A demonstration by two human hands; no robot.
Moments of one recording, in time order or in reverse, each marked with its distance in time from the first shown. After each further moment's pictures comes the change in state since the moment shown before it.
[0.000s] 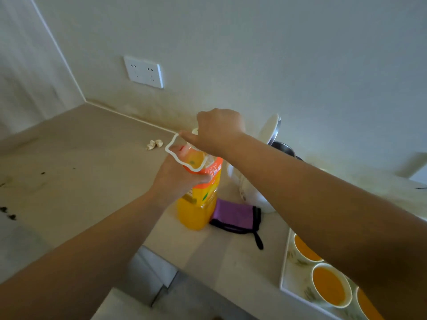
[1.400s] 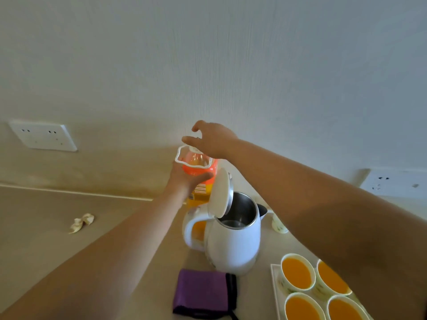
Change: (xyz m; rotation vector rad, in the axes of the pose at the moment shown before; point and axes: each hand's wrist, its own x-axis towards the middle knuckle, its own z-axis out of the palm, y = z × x) left_hand 0.199 0.047 0.133 -0.149 -0.303 0.070; right_hand 0.092 0.172 0.028 0.347 -0.001 0.418
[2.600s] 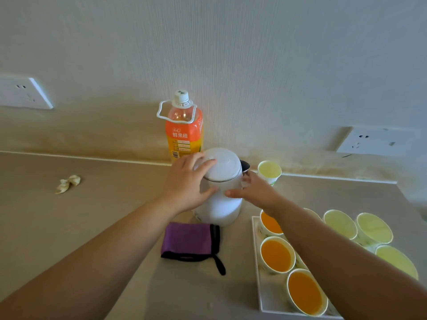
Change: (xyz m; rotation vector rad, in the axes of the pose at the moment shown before) left_hand -0.094 -0.039 0.030 0.883 -0.186 0.500; right_hand -0.184 0.115 0.091 0.893 -0.204 0.549
